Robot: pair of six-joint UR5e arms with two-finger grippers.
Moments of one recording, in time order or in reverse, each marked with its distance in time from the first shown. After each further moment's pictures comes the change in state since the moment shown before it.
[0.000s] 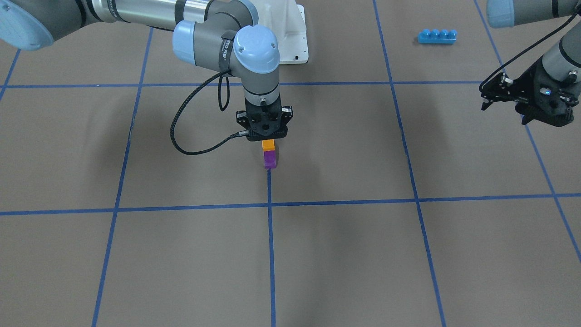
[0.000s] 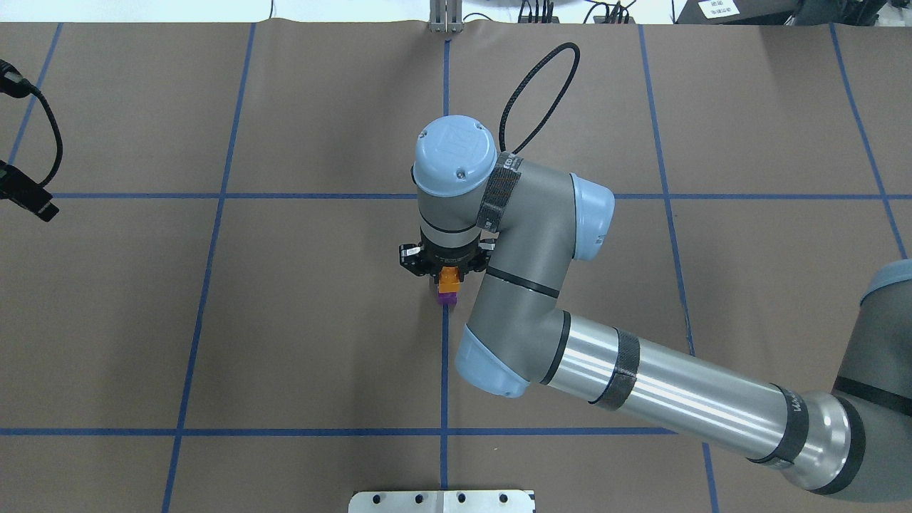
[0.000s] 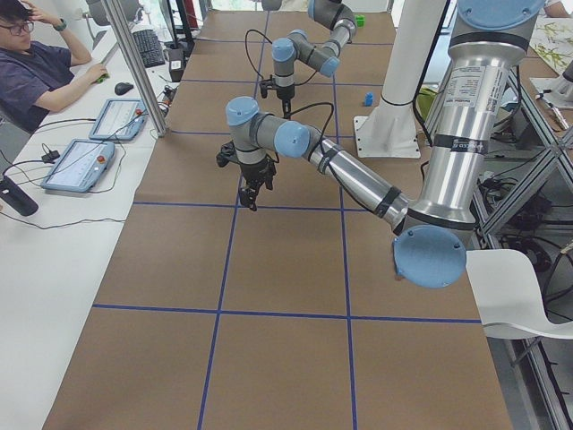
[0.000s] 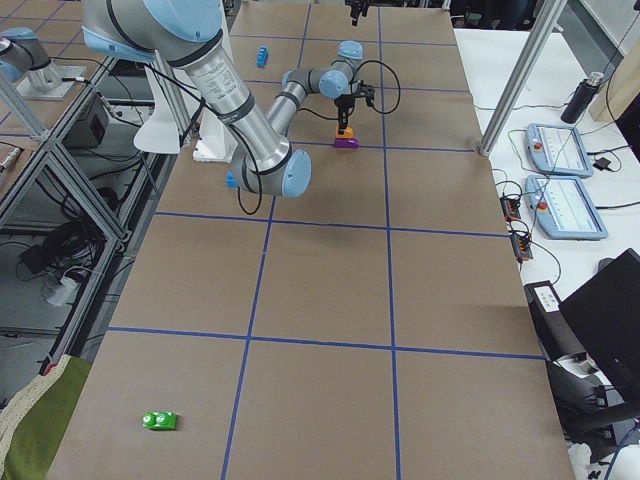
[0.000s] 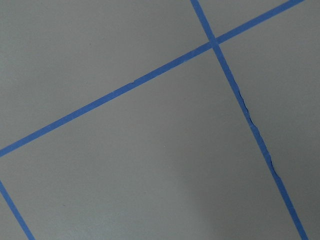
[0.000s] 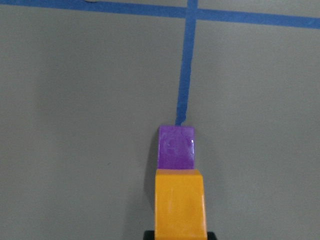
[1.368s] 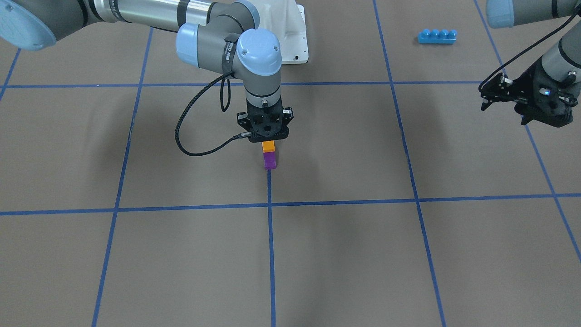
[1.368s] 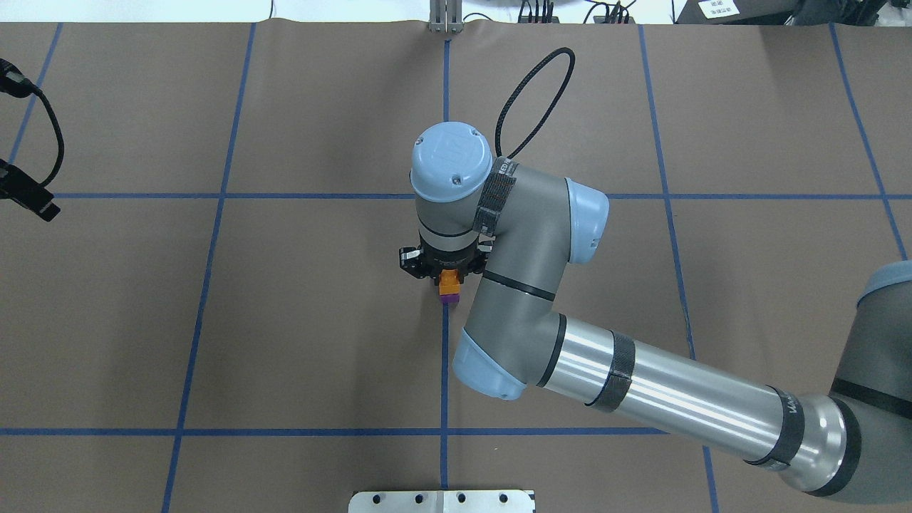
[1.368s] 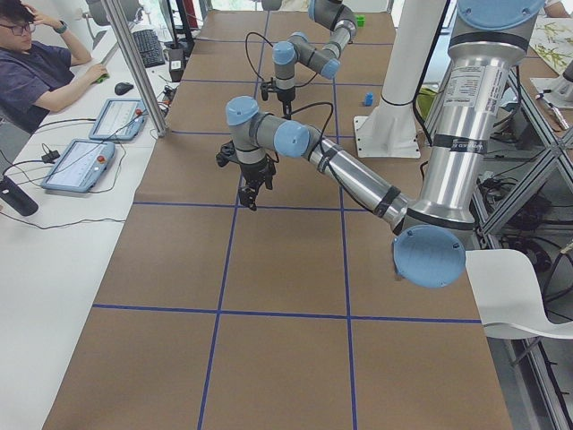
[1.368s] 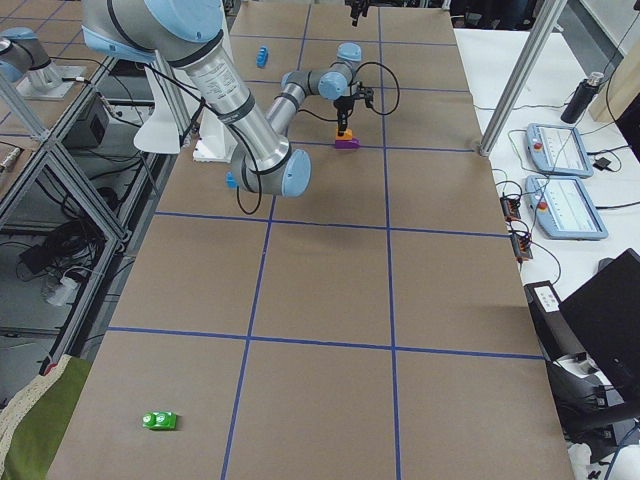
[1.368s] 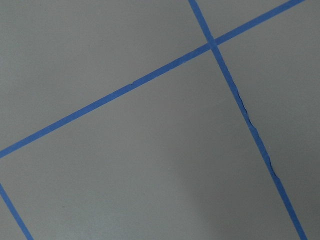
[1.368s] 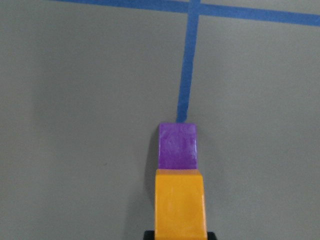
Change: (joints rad) left arm 0.001 -0.002 0.001 0.000 0.000 0.000; right arm -0.011 0.002 -0.017 0.006 -0.017 -0.010
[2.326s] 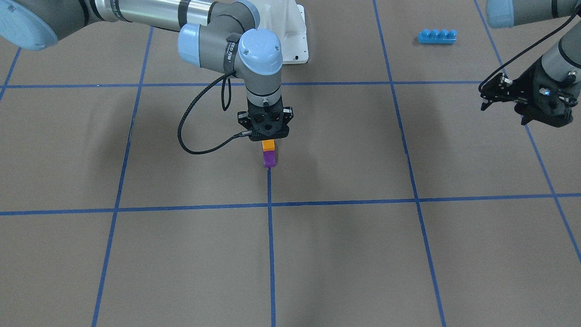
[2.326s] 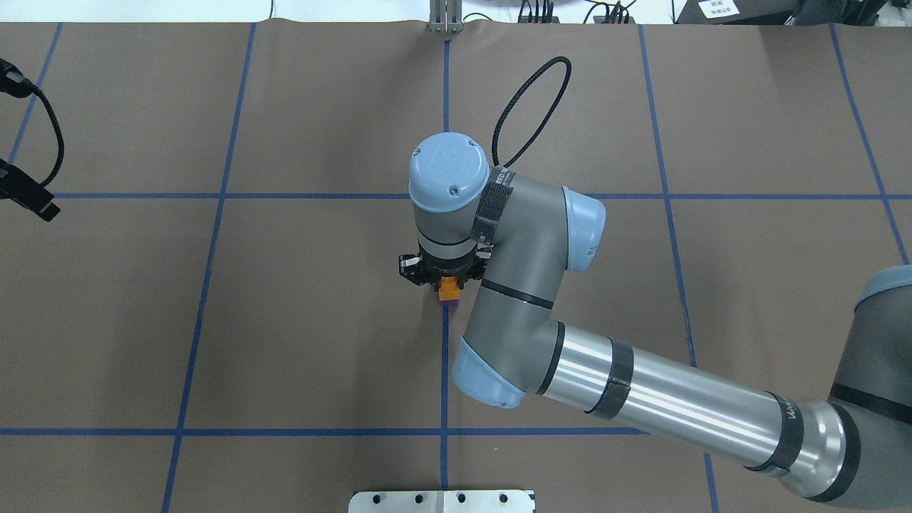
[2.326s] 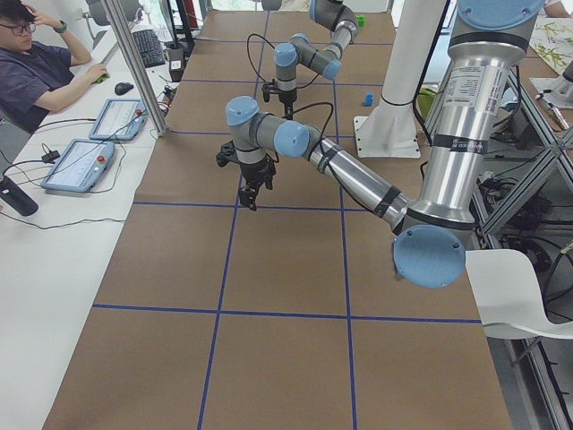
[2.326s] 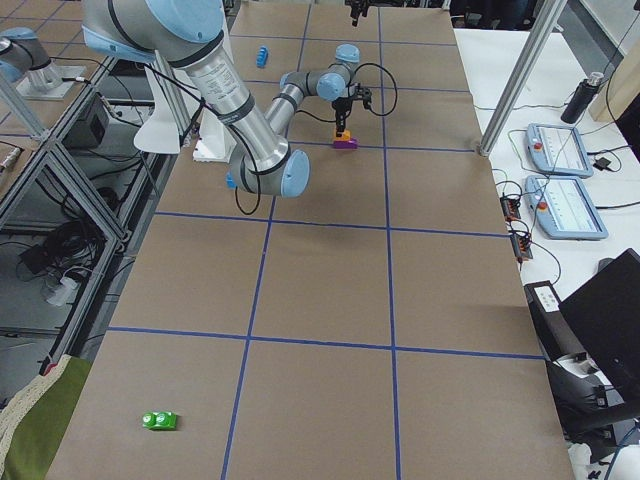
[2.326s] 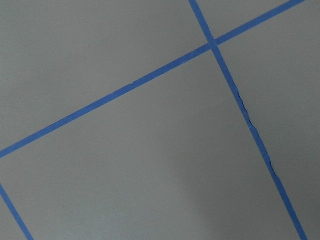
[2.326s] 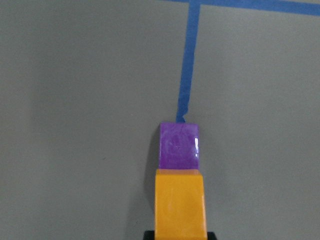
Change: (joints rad) left arm 0.000 0.000 0.001 0.000 0.000 0.000; right arm -0.010 -0.003 0.000 0.001 -0.006 0.008
